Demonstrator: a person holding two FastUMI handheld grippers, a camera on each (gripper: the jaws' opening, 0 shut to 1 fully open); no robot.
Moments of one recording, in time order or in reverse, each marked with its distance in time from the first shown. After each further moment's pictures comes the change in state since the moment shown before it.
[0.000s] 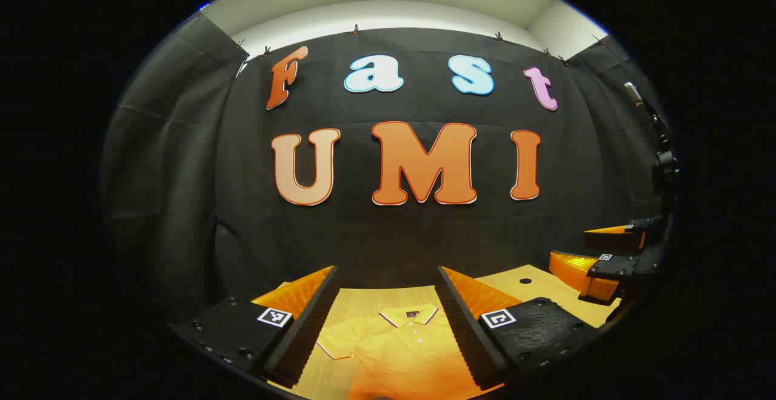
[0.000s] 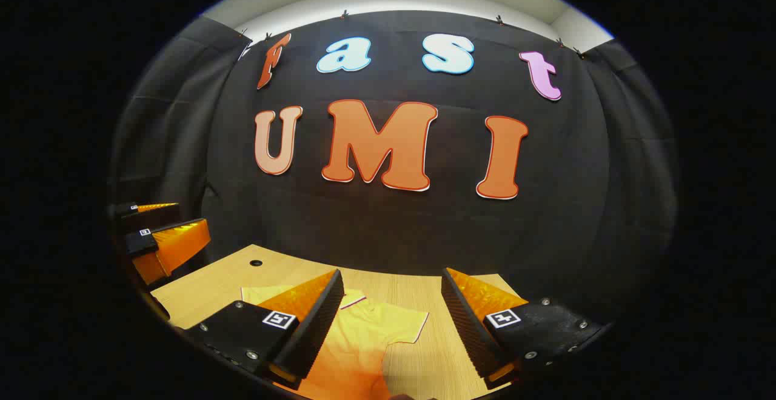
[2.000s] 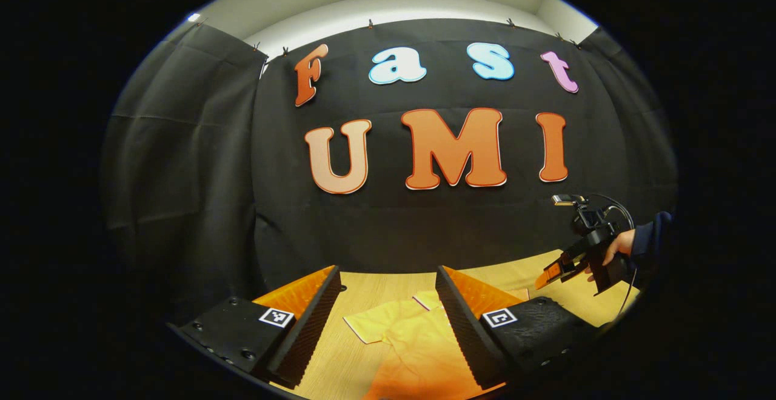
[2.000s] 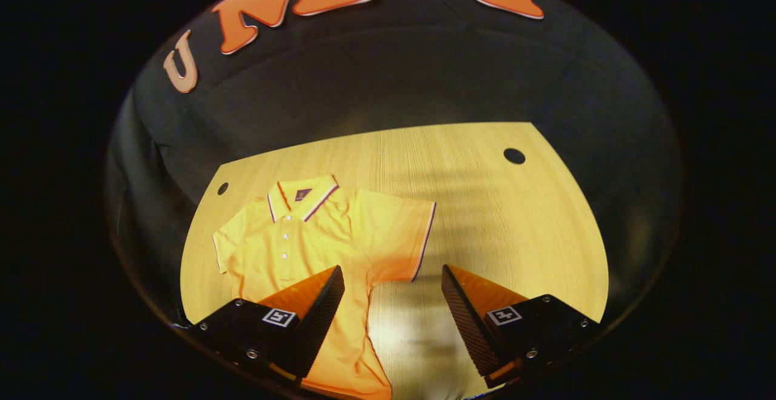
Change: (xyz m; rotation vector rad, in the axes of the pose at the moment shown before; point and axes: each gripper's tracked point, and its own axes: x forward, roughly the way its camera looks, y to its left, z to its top) left arm -0.045 0.034 -0.025 0.050 0.080 0.193; right arm 0.151 -0.049 -0.220 0.249 0.900 0.080
